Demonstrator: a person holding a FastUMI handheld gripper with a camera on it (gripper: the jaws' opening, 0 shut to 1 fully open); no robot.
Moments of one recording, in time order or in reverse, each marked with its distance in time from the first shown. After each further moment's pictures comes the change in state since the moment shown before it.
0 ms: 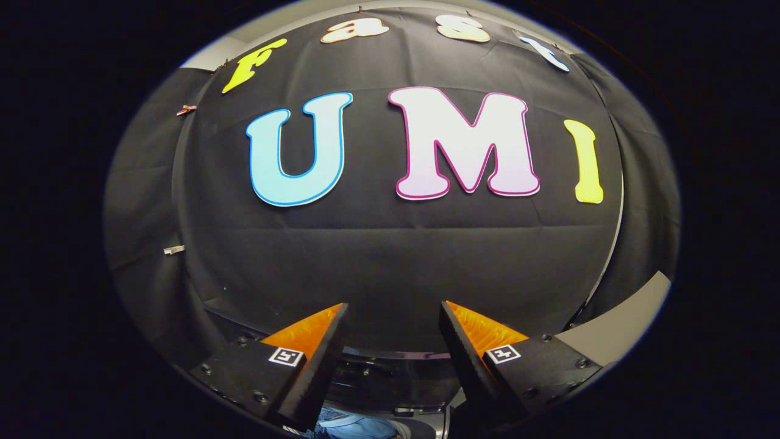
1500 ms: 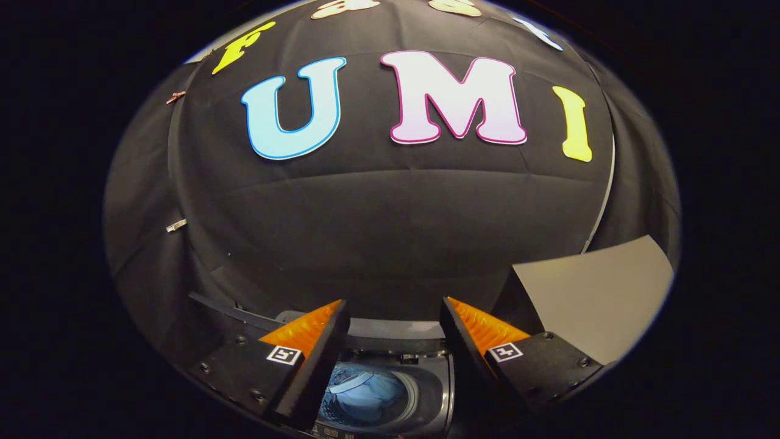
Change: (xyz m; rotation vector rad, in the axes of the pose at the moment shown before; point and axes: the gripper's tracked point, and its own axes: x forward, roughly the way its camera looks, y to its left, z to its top) arm -0.084 0.001 -0.070 0.015 0.257 -0.046
